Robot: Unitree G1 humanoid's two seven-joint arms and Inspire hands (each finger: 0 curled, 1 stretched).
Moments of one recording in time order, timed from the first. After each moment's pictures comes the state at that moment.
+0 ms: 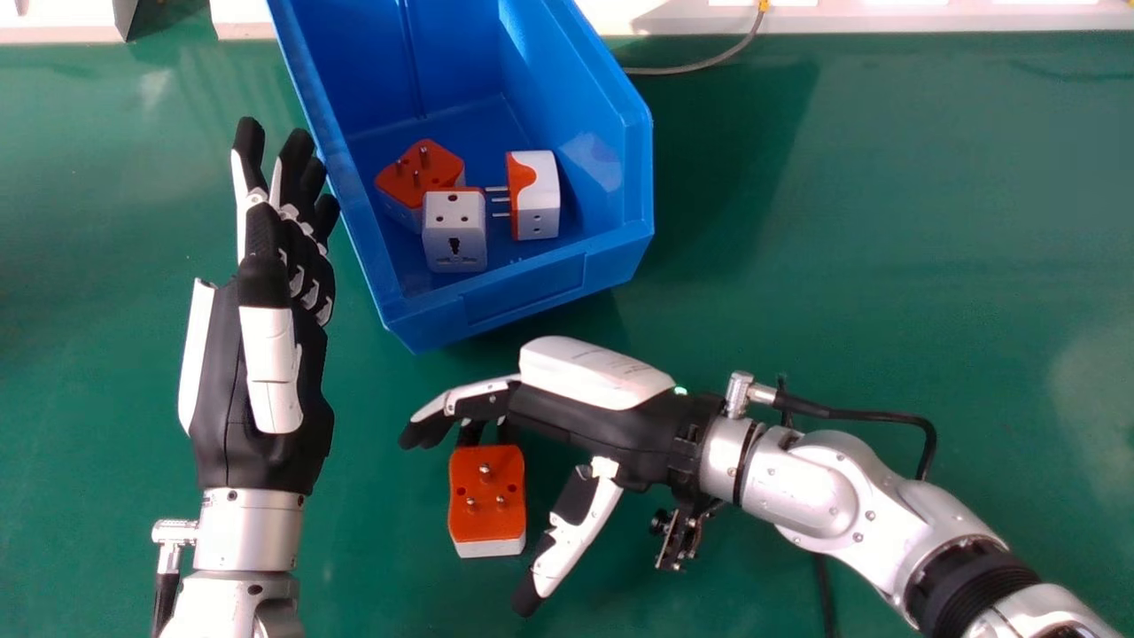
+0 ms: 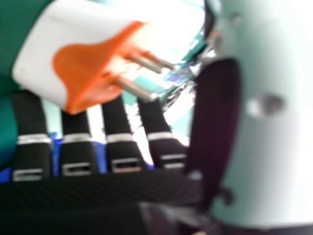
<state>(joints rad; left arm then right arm) 0.00 0.07 0.15 0.35 -0.27 -0.73 -0.33 -0.59 -0.20 0.49 0.96 -0.55 -0.84 0.19</state>
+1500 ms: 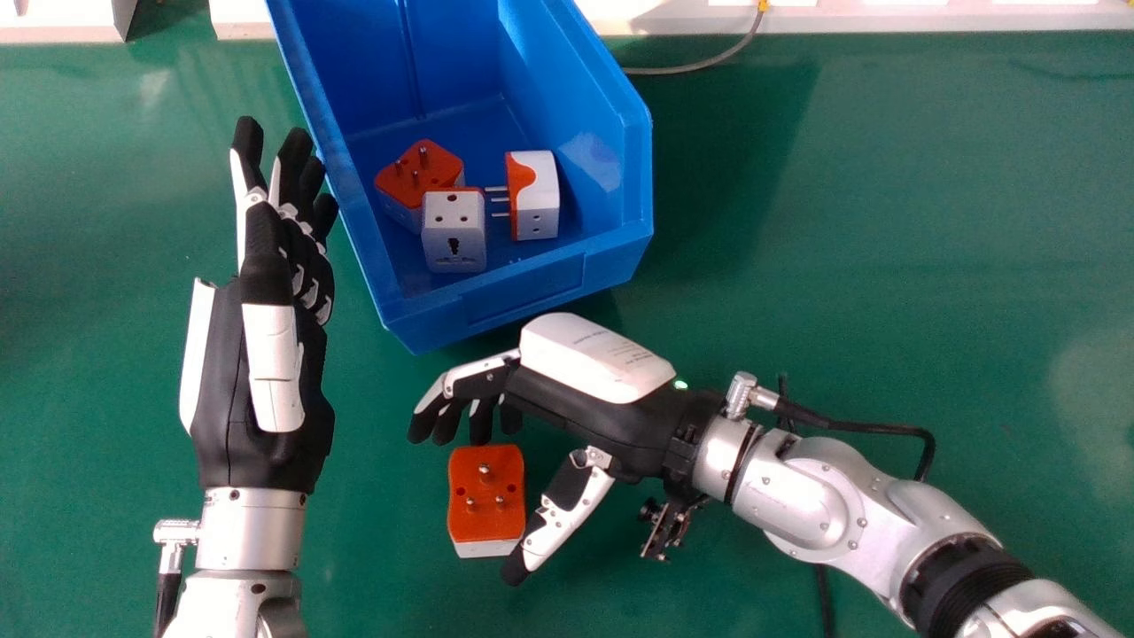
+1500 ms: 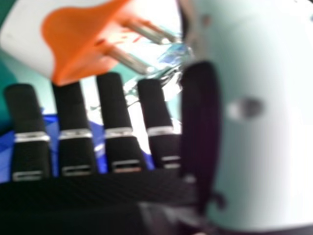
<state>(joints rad) 0.00 0.06 0.15 0.35 -0.26 -0.74 -0.31 -0.60 -0.19 0.52 0.98 -0.64 -0.87 -0.02</state>
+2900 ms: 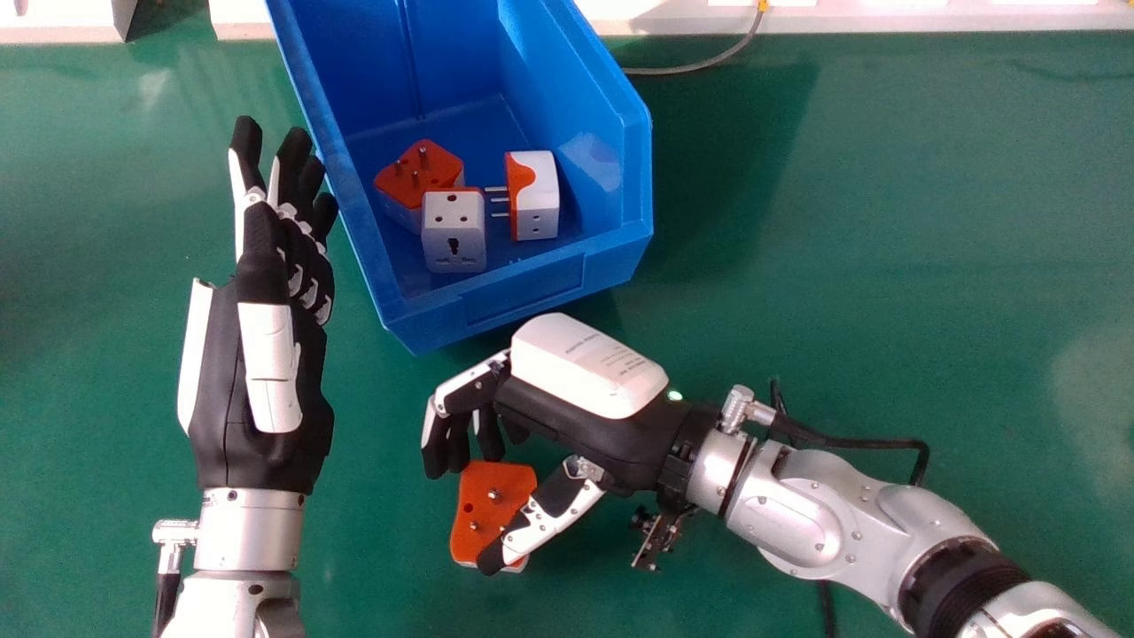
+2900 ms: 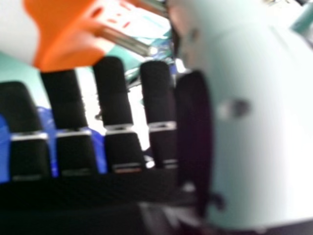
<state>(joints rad) 0.00 0.06 0.15 0.35 -0.28 -0.74 -0.32 -0.60 -0.19 0.56 0.98 -0.72 -0.91 -0.19</state>
